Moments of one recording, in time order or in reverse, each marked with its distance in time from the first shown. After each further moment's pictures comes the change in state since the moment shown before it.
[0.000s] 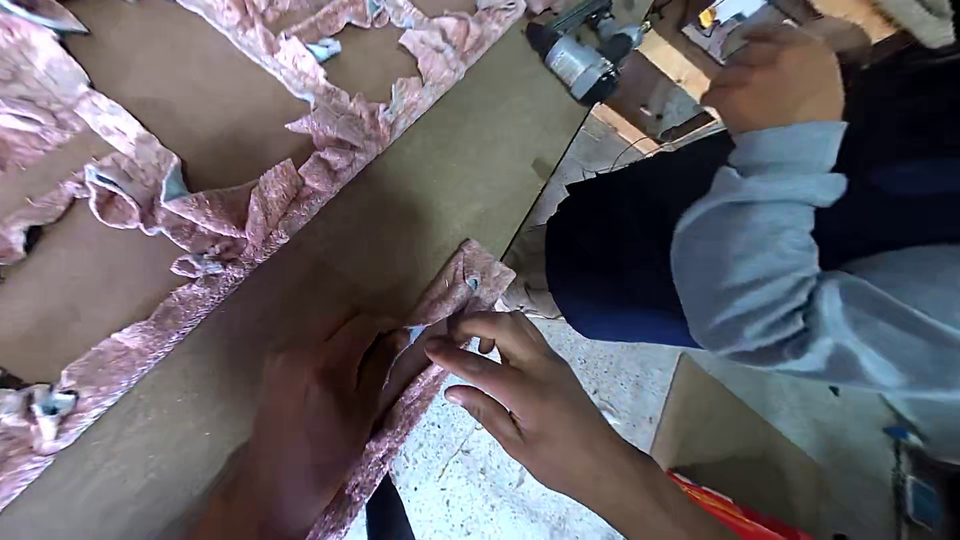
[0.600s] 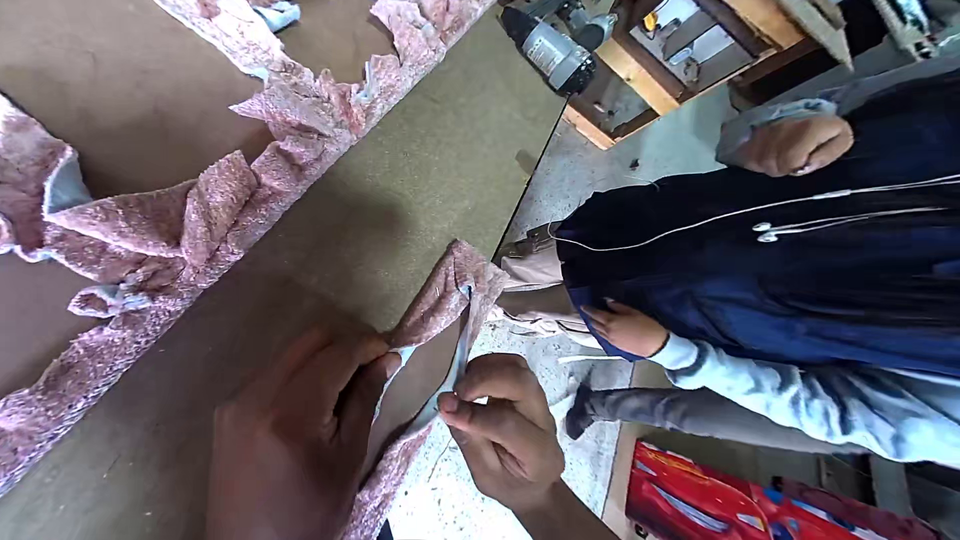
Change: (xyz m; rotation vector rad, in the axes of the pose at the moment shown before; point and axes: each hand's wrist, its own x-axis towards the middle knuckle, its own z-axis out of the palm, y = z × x) left_hand 0.006 -0.008 -0.001 -0.106 -0.010 -0.020; right_hand -0.010 0.014 0.081 0.267 0.638 -0.162
